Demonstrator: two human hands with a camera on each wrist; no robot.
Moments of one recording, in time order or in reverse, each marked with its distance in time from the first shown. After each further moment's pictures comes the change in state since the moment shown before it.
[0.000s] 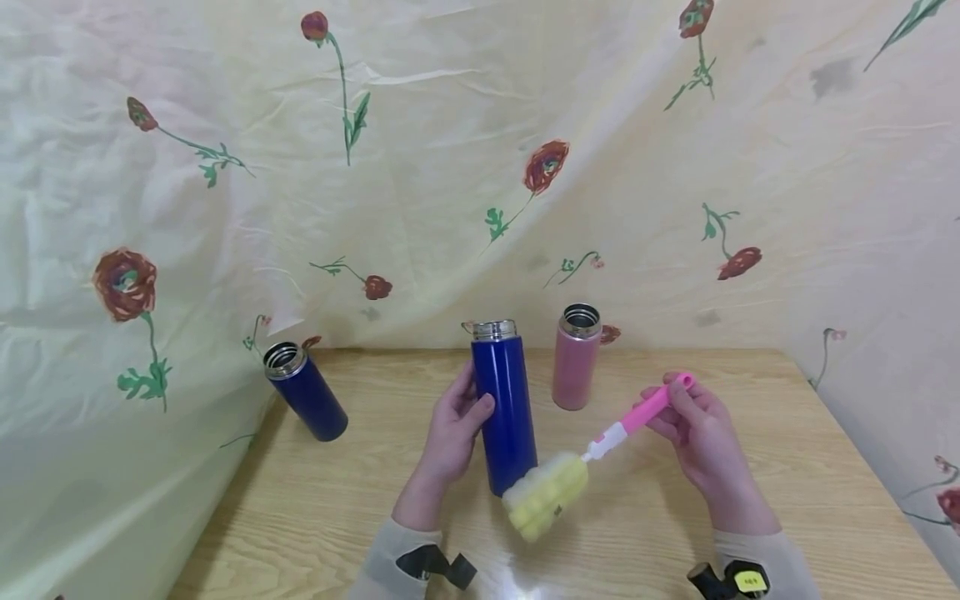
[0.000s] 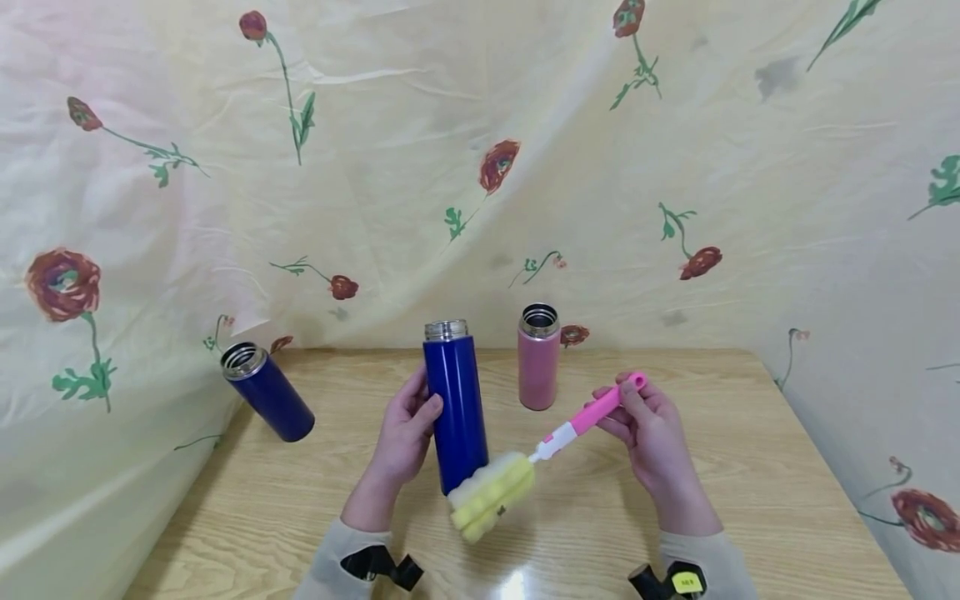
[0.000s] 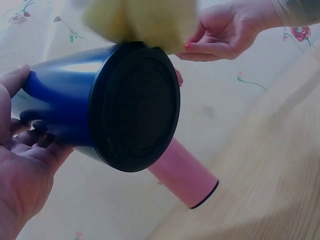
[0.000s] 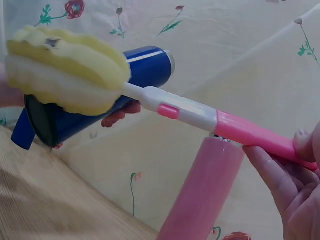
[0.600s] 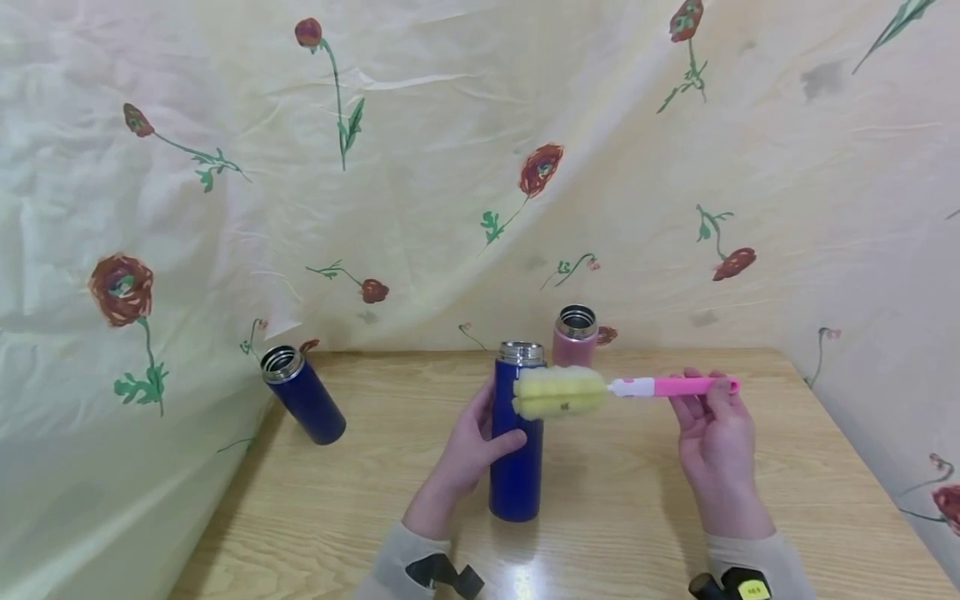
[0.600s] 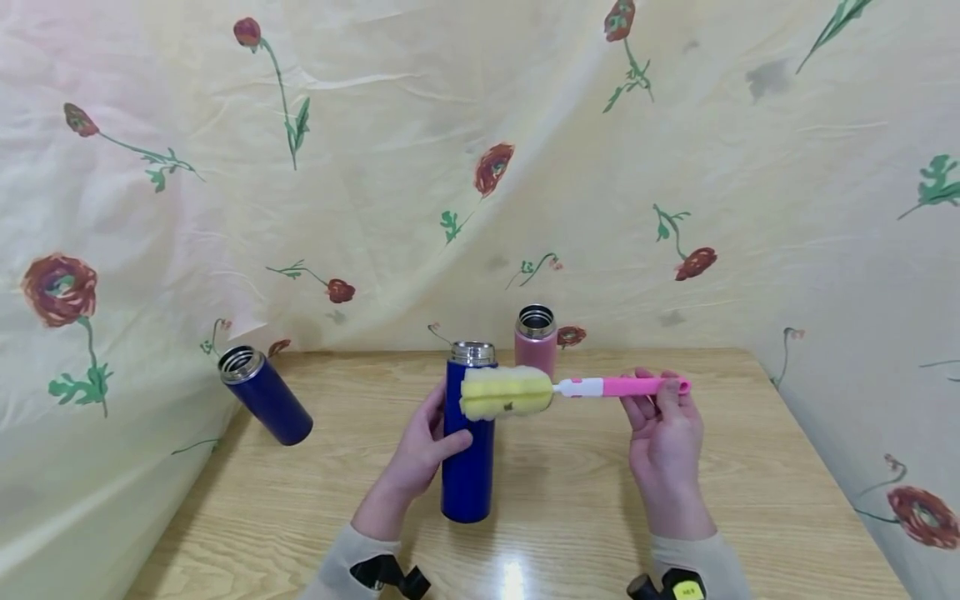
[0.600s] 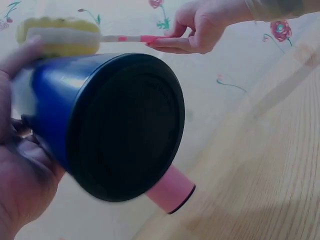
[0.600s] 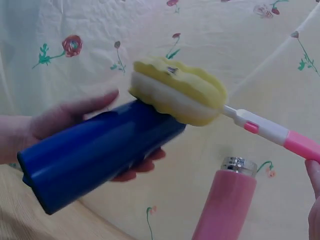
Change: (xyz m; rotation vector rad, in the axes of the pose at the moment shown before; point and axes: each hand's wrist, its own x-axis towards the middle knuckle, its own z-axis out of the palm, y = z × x) left_hand -0.003 -0.016 0.014 0.062 -0.116 -0.067; right_hand -0.002 -0.014 0.015 0.655 0.387 -0.116
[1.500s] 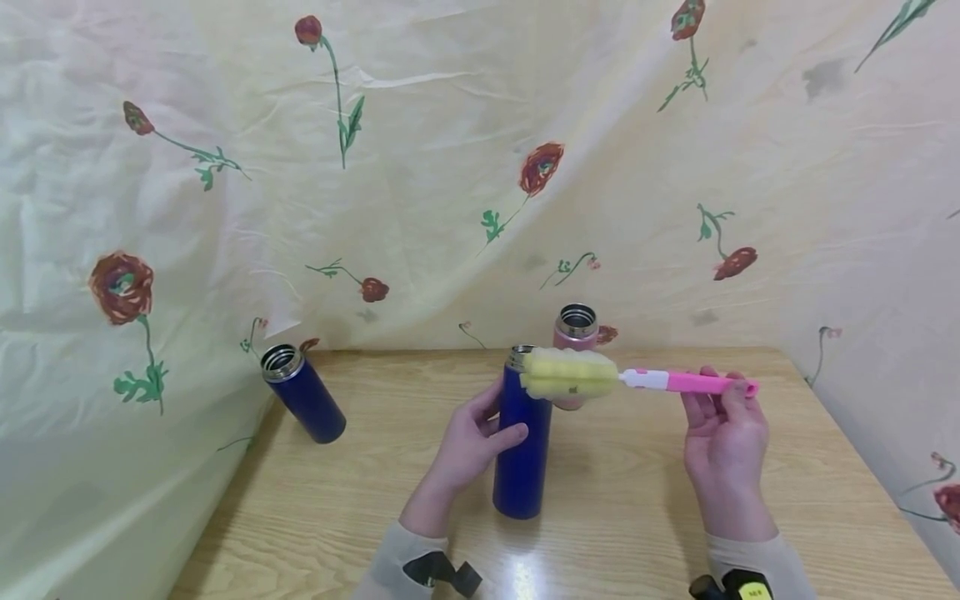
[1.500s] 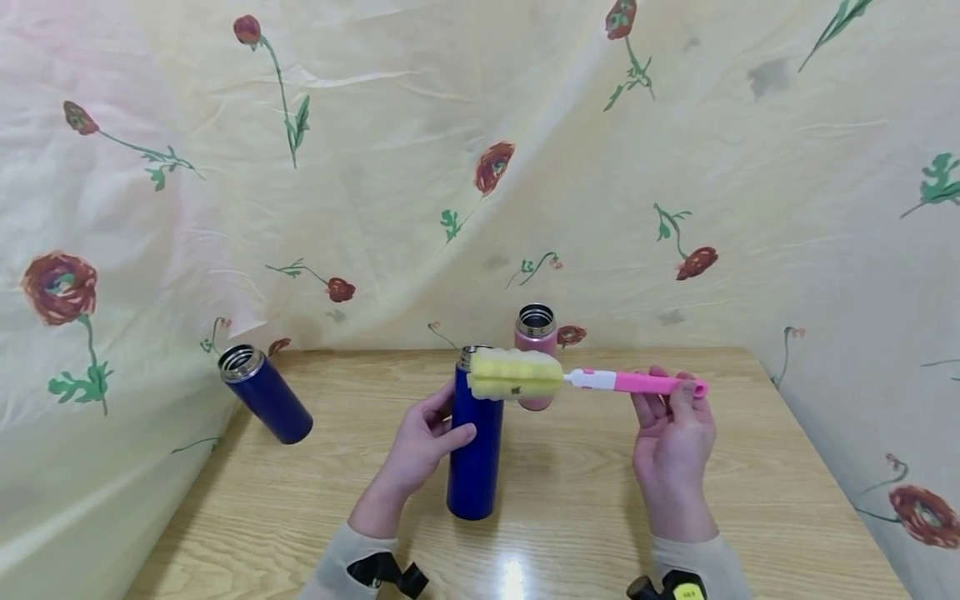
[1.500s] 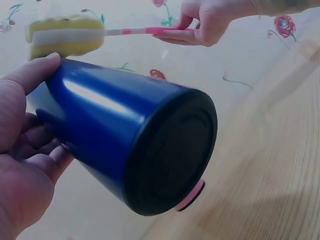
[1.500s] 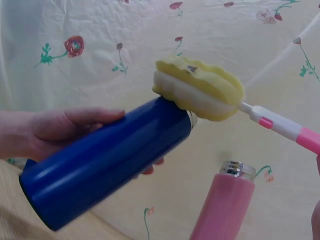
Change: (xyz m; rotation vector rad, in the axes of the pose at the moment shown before) left_hand 0.001 0.008 0.000 0.098 0.025 -0.026; right_hand -0.004 -0.003 0.007 0.075 0.079 -0.094
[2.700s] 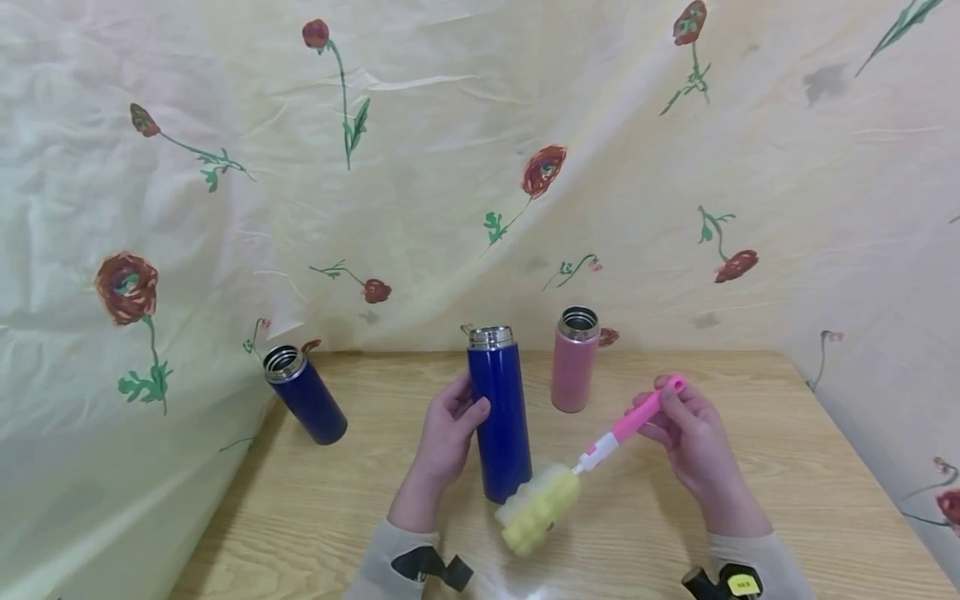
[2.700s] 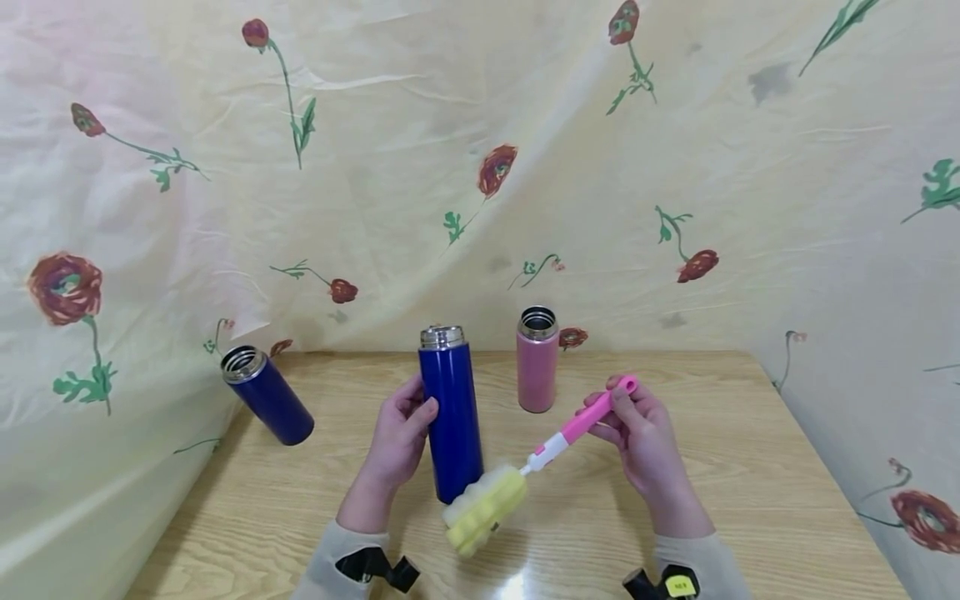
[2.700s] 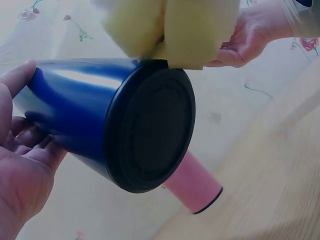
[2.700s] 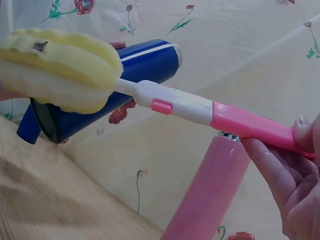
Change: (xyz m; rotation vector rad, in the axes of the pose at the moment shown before) left_hand 0.000 0.007 -0.019 -0.205 0.104 0.134; right_hand 0.009 0.014 -0.023 -0.686 -0.576 0.143
